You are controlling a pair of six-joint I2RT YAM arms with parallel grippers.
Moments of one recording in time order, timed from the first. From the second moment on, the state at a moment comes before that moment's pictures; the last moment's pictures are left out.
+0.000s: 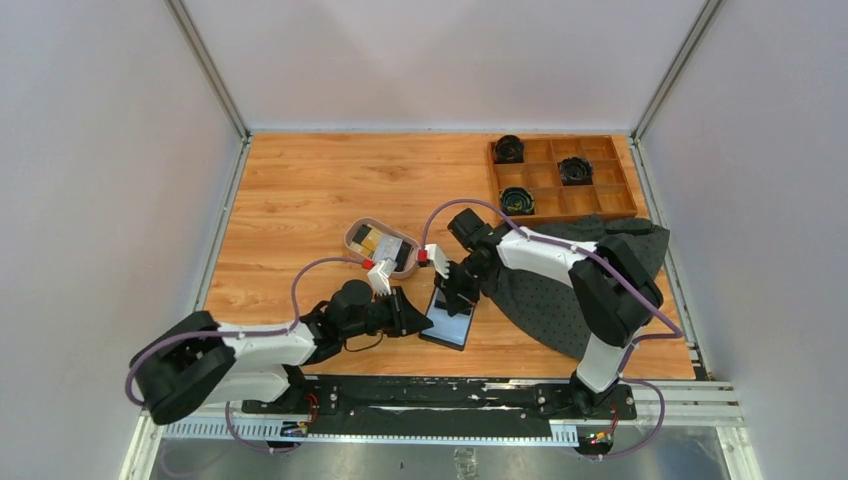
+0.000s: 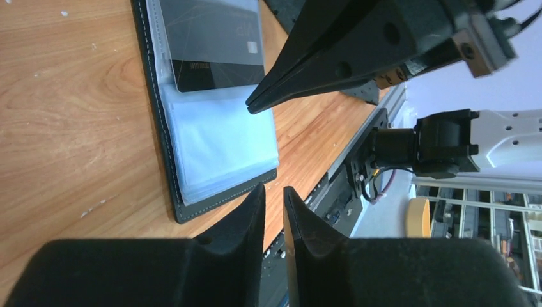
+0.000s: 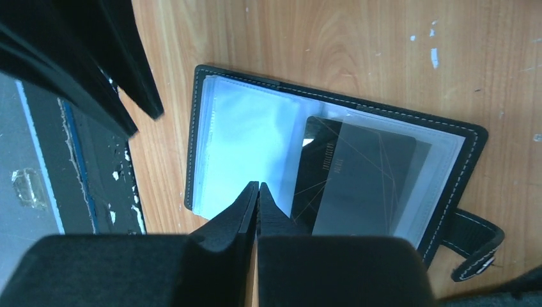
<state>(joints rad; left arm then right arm) -0.88 1.12 0.18 0.56 0.21 -0.98 0.71 1.73 1.07 -0.64 -0.70 -0.57</state>
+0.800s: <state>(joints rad) -0.88 1.52 0.16 0.87 0.17 -1.11 0.76 1.80 1.12 -0.63 -0.54 -0.50</state>
